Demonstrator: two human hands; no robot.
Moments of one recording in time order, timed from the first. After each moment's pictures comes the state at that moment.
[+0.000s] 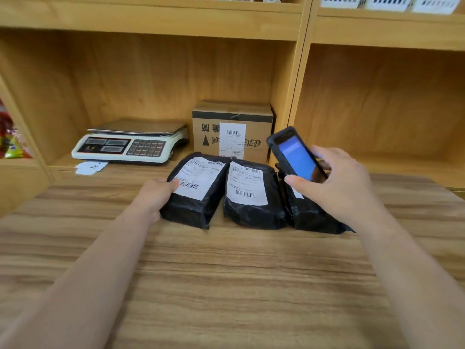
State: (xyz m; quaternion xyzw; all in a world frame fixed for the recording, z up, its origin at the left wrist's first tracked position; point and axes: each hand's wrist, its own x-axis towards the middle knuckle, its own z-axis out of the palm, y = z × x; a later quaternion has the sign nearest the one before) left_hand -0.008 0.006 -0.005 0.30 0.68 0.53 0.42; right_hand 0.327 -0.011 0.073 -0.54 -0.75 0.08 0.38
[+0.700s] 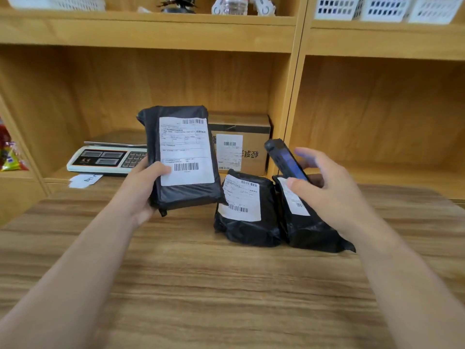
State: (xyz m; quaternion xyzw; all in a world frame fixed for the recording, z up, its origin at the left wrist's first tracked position) left_hand 0.004 -0.005 0.044 0.32 0.50 0.67 0.44; right_hand 0.329 0.017 0.073 -0.47 -0.74 0.24 0.42
